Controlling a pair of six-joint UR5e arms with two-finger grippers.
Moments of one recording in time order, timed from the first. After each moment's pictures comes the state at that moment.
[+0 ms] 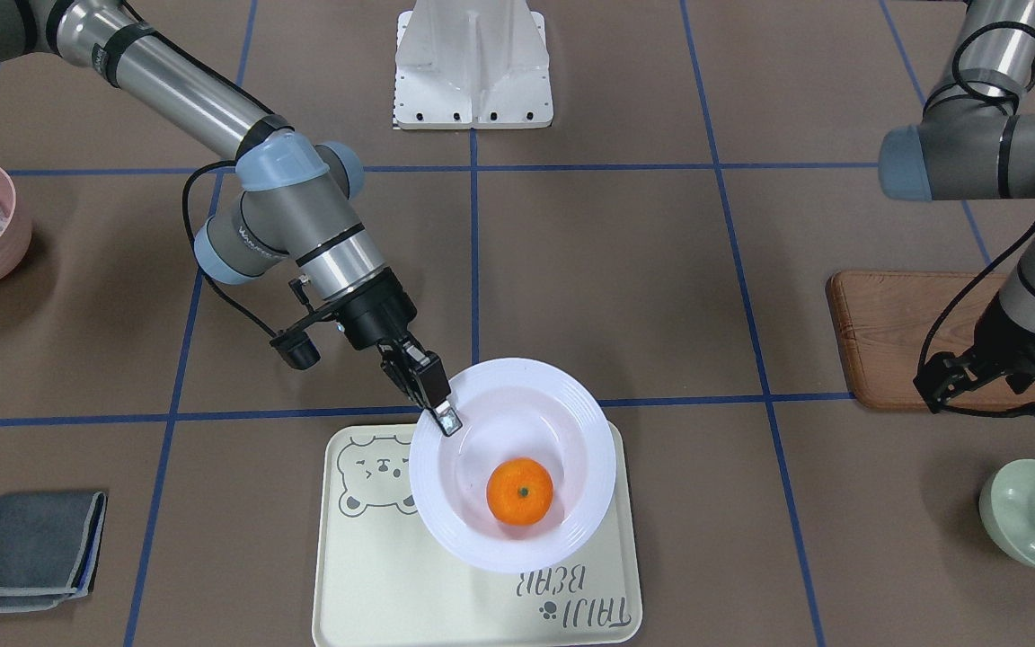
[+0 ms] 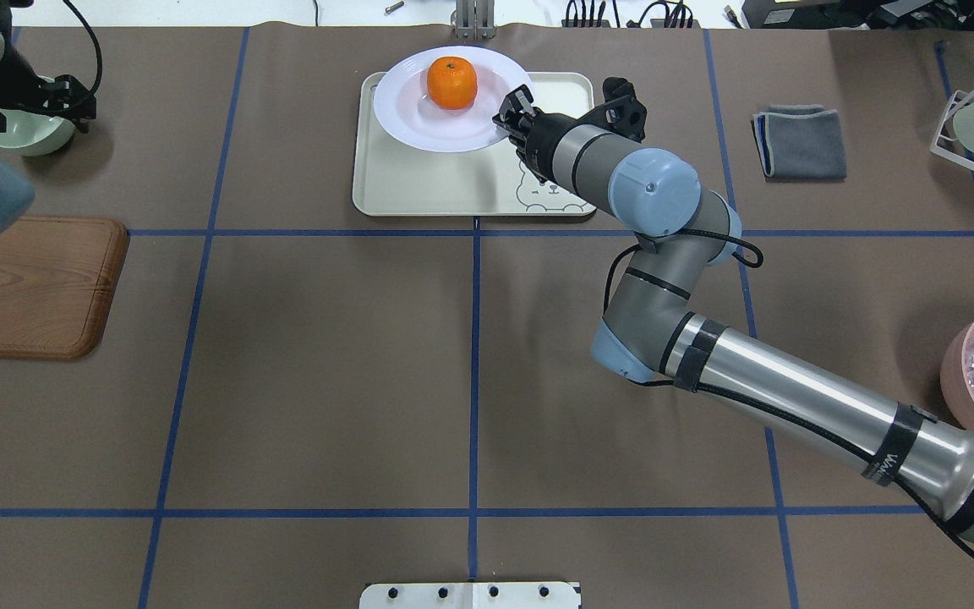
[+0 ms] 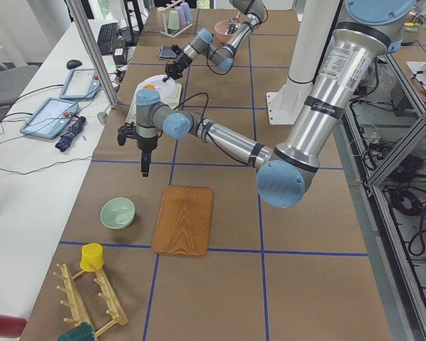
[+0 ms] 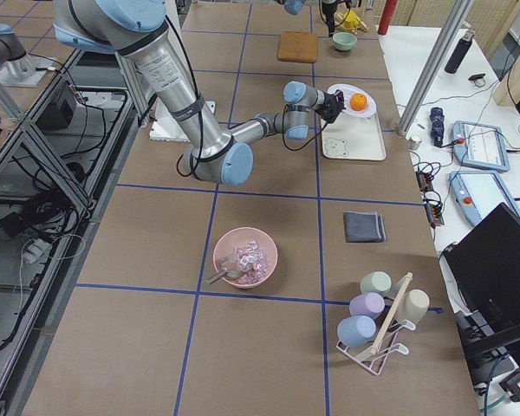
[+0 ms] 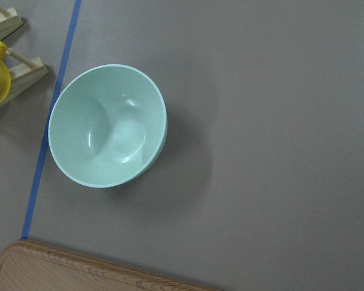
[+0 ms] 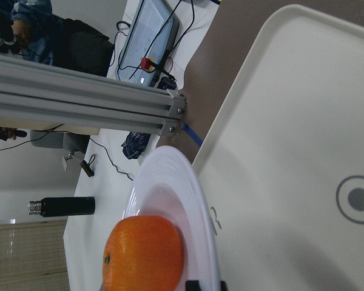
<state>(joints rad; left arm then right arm) -1.13 -2.00 -1.53 -1.63 -1.97 -0.73 0.65 -0.80 1.12 -0.43 1.42 2.13</state>
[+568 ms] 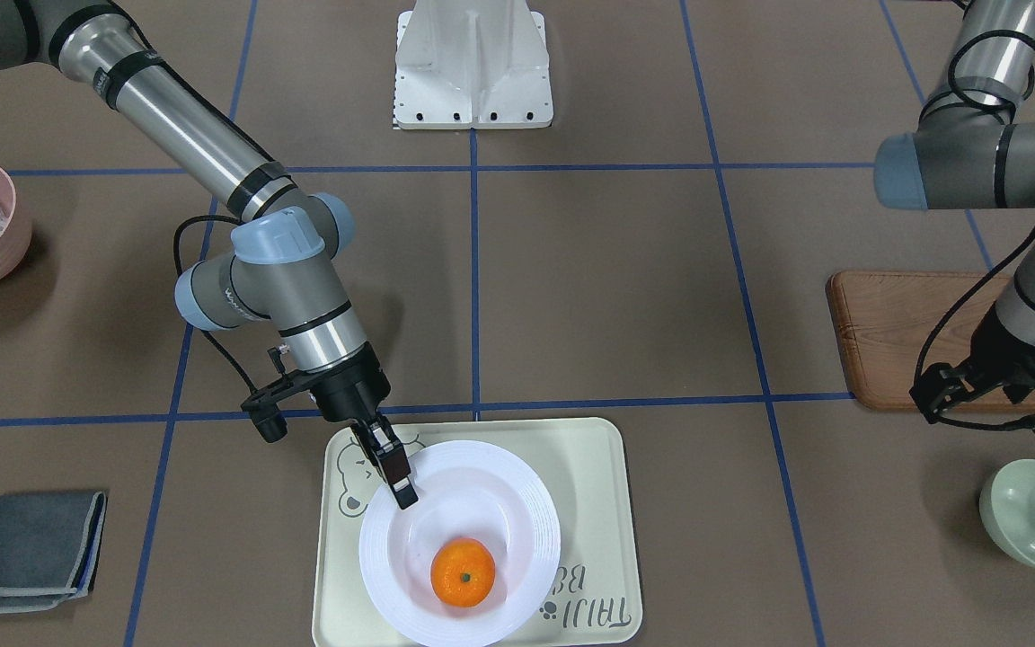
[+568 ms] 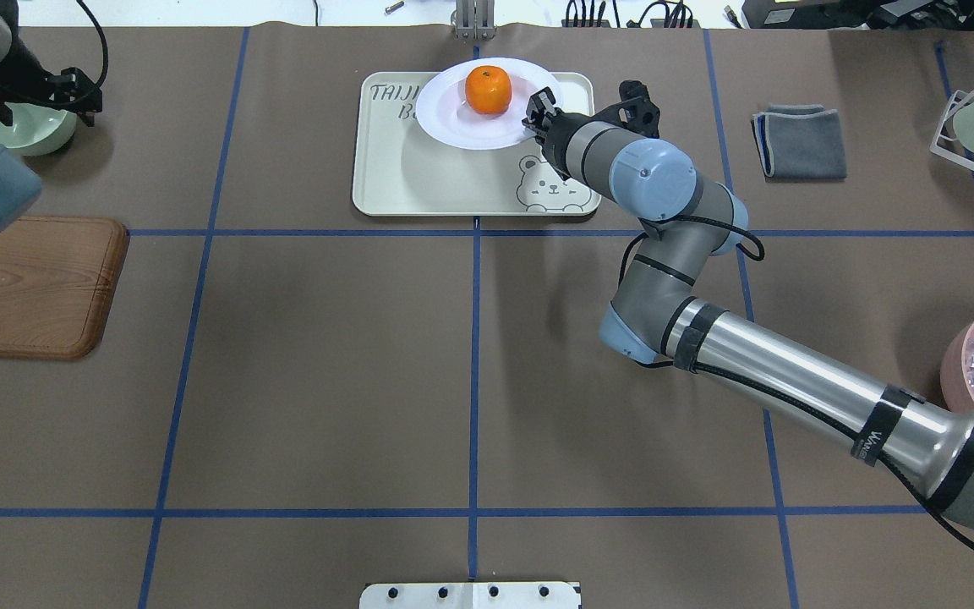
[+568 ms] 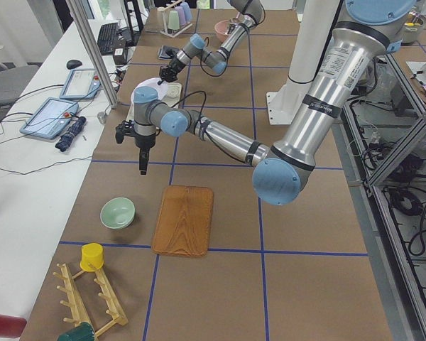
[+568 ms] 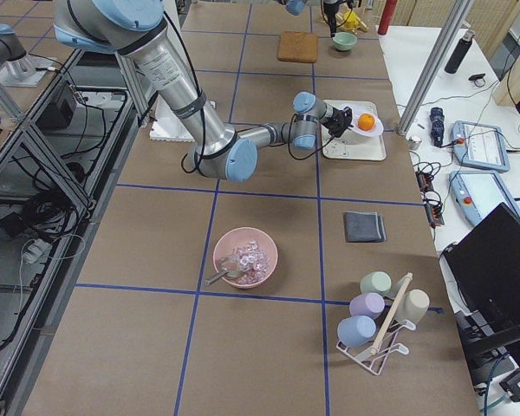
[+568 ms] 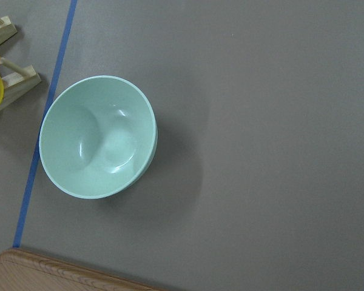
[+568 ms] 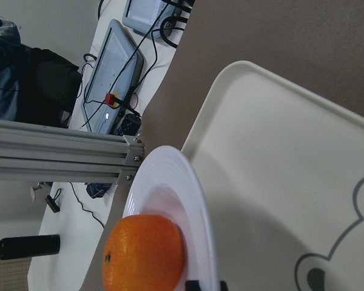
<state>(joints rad) -1.13 -2.02 -1.52 -1.63 -1.97 -0.74 0.67 -0.77 0.98 -0.44 1.42 2.15</state>
